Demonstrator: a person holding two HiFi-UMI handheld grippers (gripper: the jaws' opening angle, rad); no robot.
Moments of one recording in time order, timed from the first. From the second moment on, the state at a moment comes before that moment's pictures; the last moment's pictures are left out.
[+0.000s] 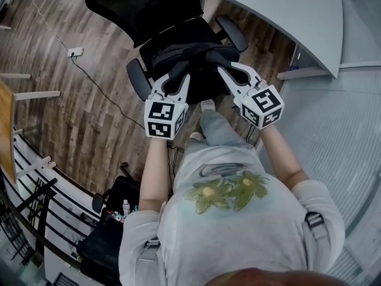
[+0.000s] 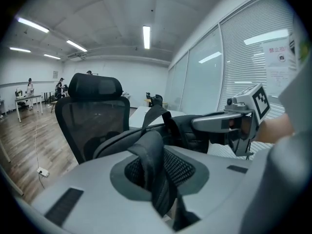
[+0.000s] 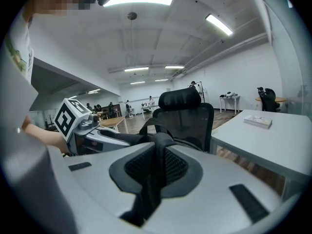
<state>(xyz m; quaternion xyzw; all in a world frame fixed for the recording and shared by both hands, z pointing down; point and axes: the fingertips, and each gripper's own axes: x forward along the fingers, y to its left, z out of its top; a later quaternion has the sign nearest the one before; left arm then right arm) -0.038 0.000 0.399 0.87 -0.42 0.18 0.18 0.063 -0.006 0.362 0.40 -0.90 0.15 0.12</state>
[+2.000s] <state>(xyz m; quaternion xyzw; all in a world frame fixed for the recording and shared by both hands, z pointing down) -0.056 -0.133 0.583 0.79 -0.50 0.20 0.29 0.060 -0.157 0.582 0.37 -0.87 0.23 0.25</state>
